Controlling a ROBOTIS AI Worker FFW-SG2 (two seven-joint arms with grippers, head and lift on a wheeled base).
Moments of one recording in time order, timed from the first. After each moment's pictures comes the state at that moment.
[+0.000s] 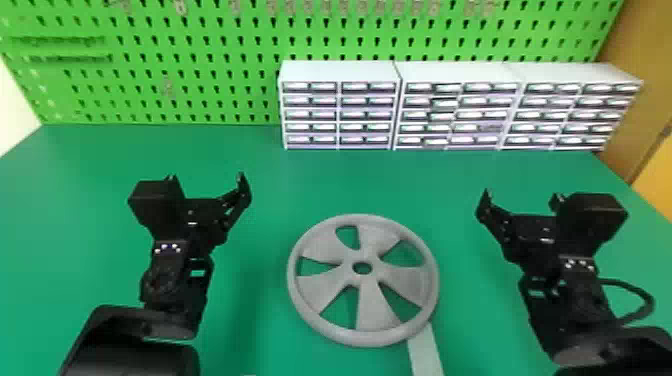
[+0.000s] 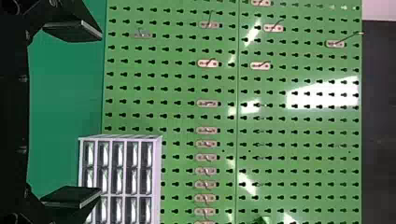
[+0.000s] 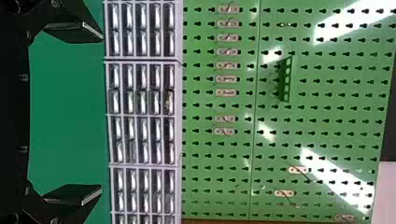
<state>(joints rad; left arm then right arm) 0.04 0.06 -0.07 -1.73 0.05 -0.03 0.13 0.10 -0.15 0.03 -1.83 -0.13 0.08 -0.19</state>
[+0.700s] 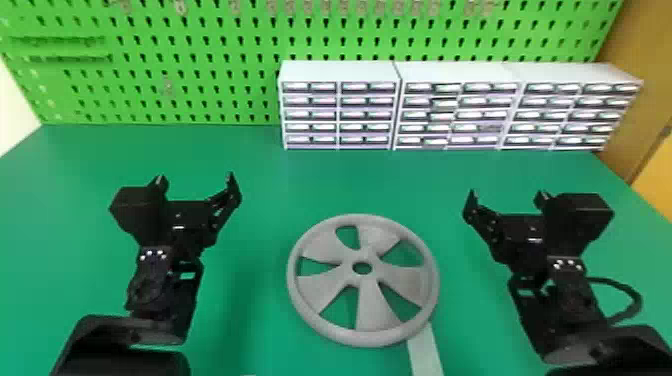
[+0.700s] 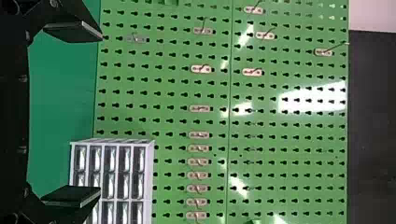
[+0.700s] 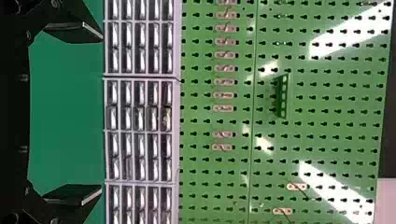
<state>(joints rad) 0.07 0.06 -0.03 -1.73 0.07 -0.09 0.10 0.10 -0.16 0.07 -1.83 -0.13 0.08 -0.16</state>
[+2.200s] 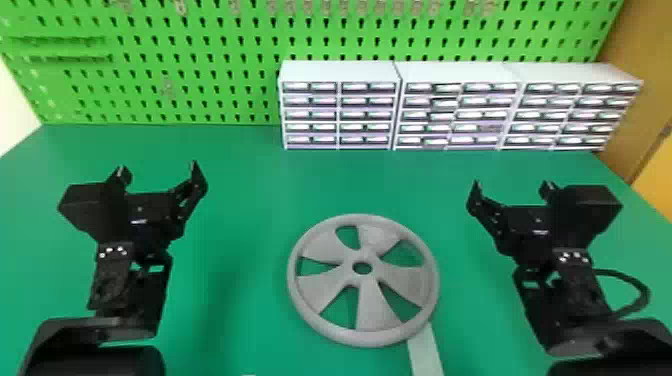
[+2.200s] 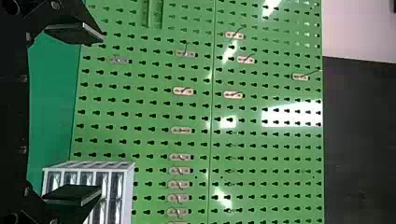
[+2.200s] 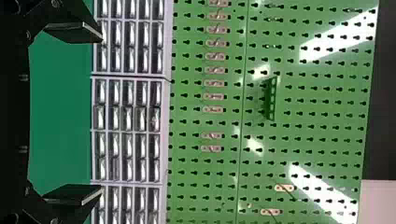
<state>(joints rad) 0.06 0.06 0.06 -1.74 0.09 -0.13 0.05 0.08 -0.16 0.05 -1.84 -0.11 0.06 -0.15</state>
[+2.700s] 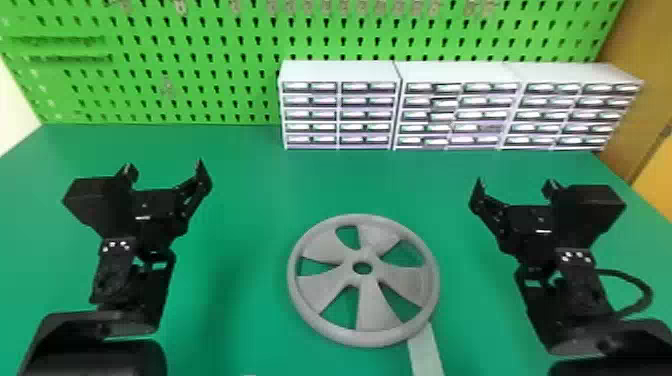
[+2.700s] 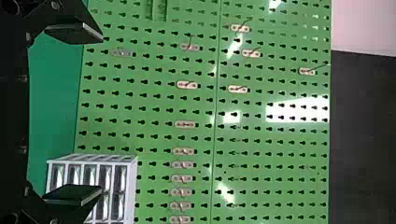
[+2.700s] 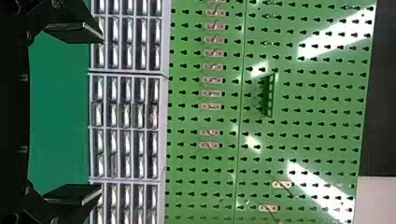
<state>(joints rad) 0.05 0.06 0.06 -1.74 0.10 -0.10 0.03 0.08 -0.15 0.05 -1.84 -0.11 0.06 -0.15</state>
